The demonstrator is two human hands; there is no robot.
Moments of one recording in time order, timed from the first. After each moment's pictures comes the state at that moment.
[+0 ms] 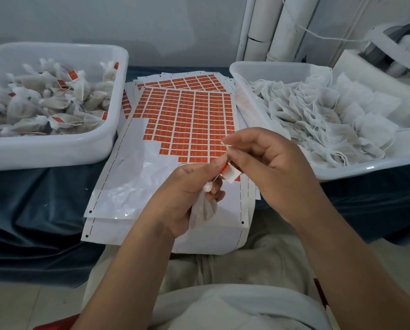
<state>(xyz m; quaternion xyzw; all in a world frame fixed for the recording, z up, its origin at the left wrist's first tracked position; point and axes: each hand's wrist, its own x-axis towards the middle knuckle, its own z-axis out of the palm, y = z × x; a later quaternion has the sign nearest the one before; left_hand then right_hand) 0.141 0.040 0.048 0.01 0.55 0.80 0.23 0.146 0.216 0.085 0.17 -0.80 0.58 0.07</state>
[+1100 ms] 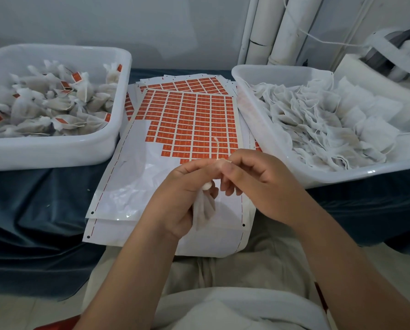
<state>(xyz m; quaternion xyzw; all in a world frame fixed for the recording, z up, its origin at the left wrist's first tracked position) 0.139 0.037 0.046 0.01 0.57 0.80 0.18 0.138 0.214 0.071 0.23 -0.83 0.51 0.00</state>
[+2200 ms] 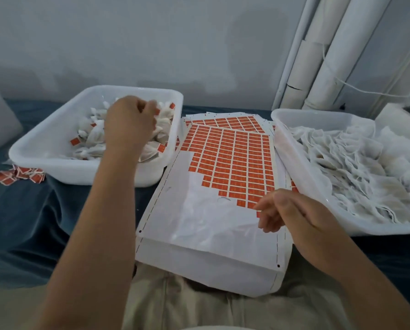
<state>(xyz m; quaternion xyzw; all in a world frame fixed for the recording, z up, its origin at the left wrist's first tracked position) 0.023 -0.121 0.127 -0.15 0.88 0.35 -0.29 0.150 0.209 0.084 0.21 -0.84 0.50 -0.01</state>
